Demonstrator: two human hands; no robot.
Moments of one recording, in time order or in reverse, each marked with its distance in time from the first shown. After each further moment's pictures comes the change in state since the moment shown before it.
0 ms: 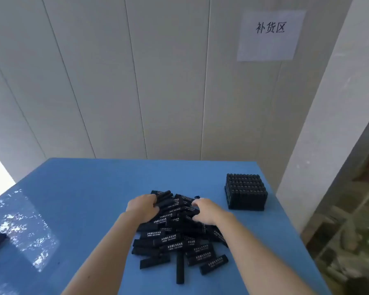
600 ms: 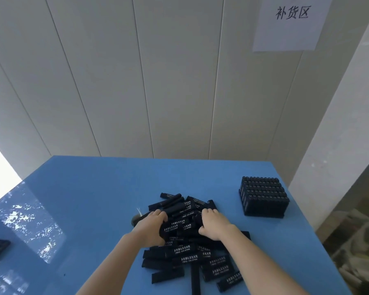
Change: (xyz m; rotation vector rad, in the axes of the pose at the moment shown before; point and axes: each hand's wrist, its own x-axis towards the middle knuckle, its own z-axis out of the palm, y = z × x) left_hand 0.017 -0.036 0.045 -0.023 -0.125 0.186; right_hand 0.038 -0.009 0.028 -0.269 -0.065 0.060
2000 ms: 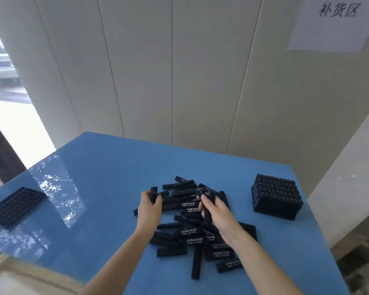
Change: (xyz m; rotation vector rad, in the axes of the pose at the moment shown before) left_hand -0.056 0.037 0.010 -1.222 0.731 -0.475; right_hand -0.070 -0.026 -0.004 1.395 0.106 -0.138
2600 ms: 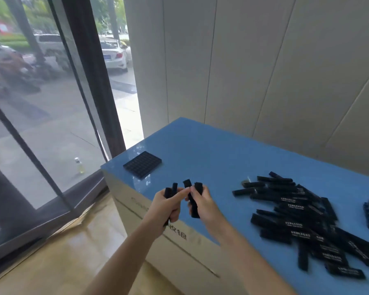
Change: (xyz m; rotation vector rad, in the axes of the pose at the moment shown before) left_hand -0.087 -0.025 -0.262 -0.351 -0.106 -0.083; right_hand -0.064 -0.002 0.294 0.013 -0.391 -0.066
